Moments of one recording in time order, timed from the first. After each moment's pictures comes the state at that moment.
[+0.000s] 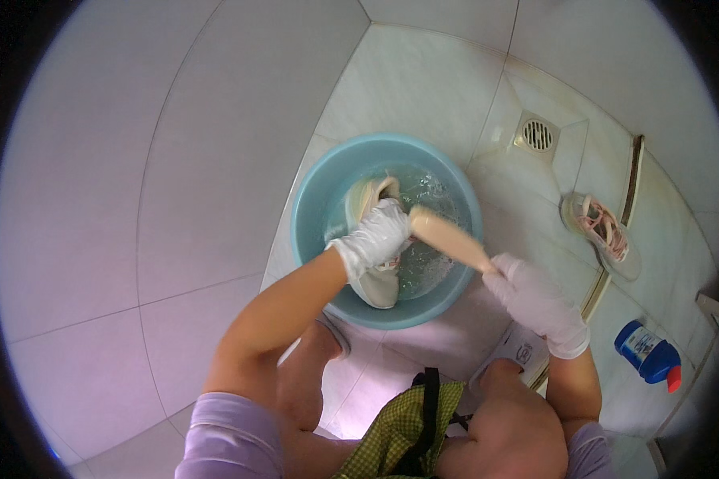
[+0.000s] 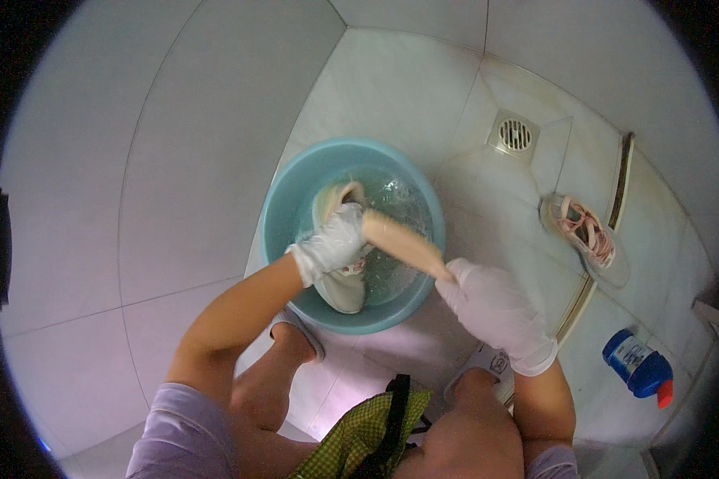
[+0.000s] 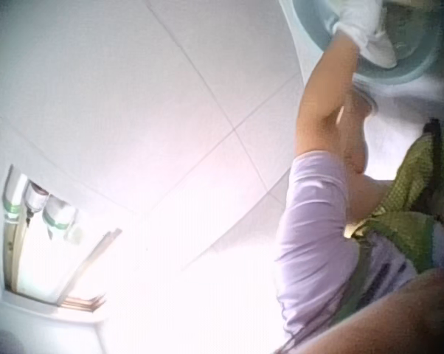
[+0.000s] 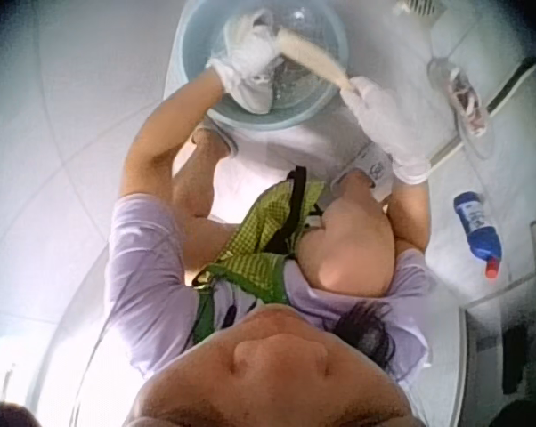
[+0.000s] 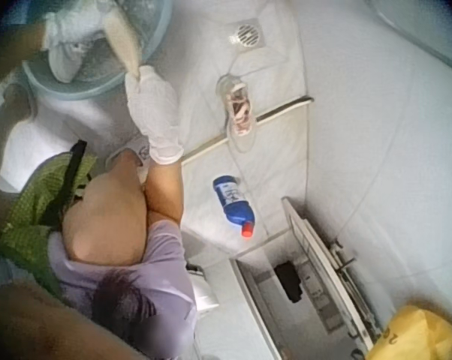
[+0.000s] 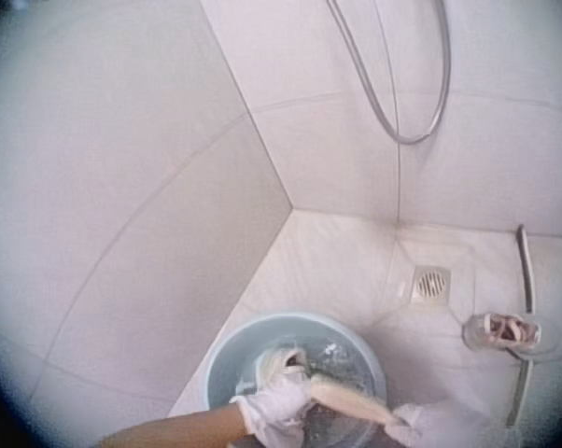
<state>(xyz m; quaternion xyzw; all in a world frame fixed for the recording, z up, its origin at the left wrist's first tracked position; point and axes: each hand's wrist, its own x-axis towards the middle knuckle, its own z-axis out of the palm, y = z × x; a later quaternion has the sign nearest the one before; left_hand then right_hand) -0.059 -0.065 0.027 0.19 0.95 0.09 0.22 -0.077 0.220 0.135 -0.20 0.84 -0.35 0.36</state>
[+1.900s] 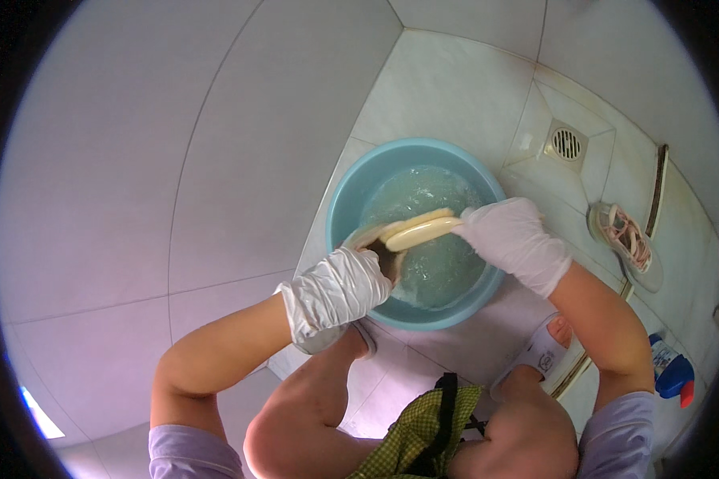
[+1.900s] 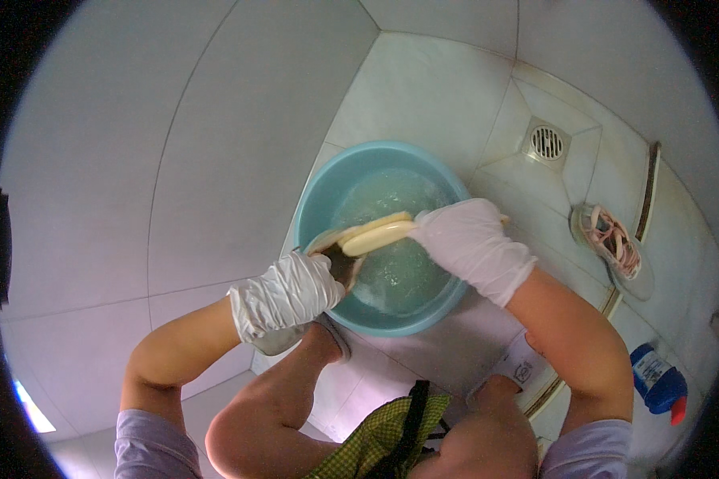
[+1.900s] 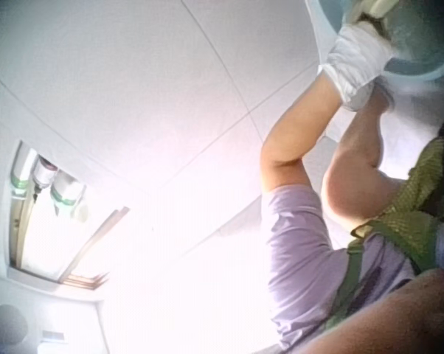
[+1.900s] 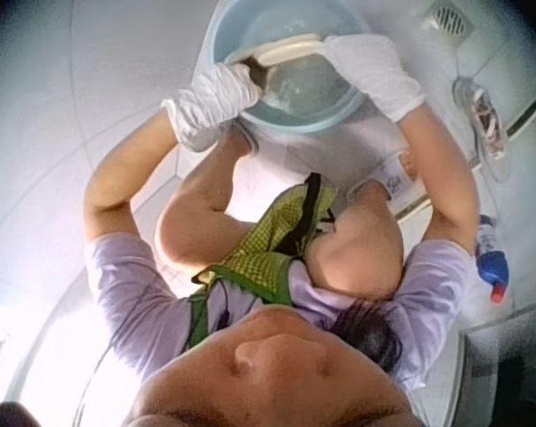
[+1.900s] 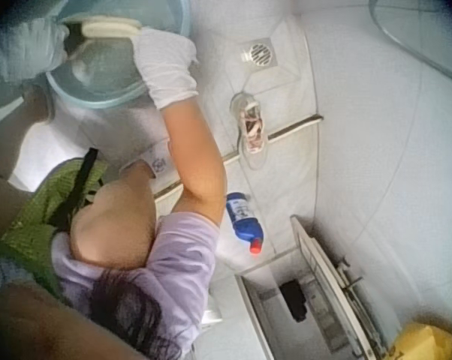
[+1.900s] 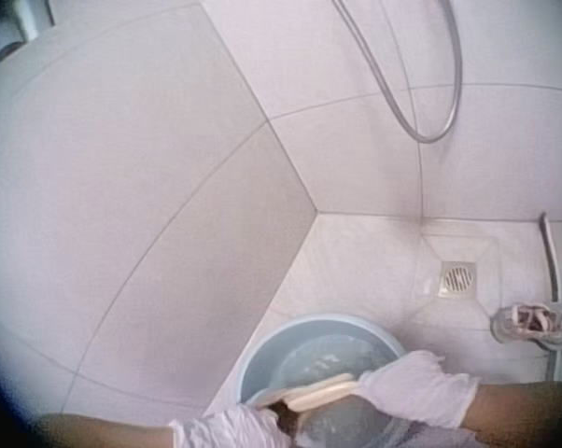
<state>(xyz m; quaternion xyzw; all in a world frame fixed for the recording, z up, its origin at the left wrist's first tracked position) 0.011 -0.088 0.147 0.21 0.94 -0.10 0.26 -0.119 0.131 0.087 -0.50 0.86 -0.12 0.07</state>
